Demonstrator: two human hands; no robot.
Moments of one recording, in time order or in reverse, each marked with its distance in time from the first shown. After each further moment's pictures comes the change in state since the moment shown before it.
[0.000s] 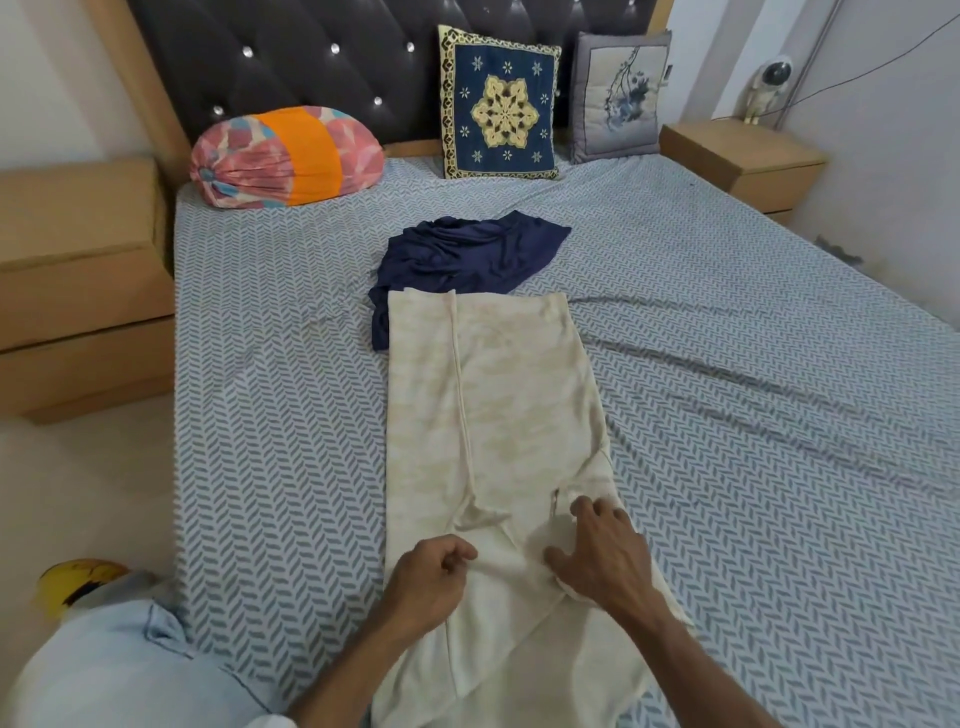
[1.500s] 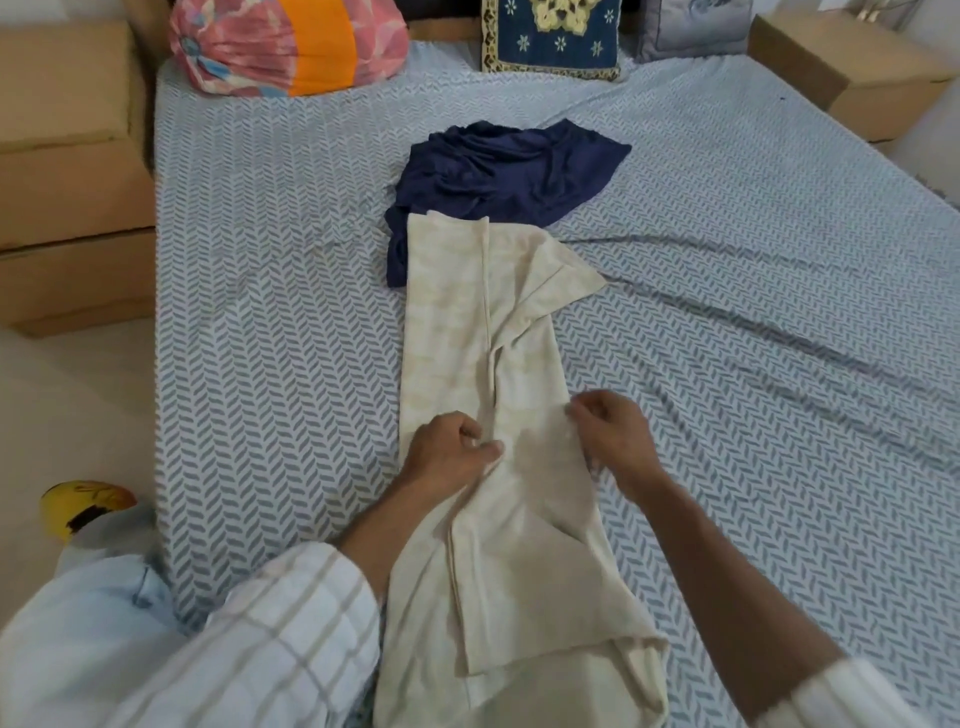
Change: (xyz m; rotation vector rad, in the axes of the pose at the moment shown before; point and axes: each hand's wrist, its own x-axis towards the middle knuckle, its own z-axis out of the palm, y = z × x) left_hand 0.102 0.038 -0.038 -0.043 0.108 -0.113; right_hand 0.114 -0.037 -0.027 0.782 0.029 0.071
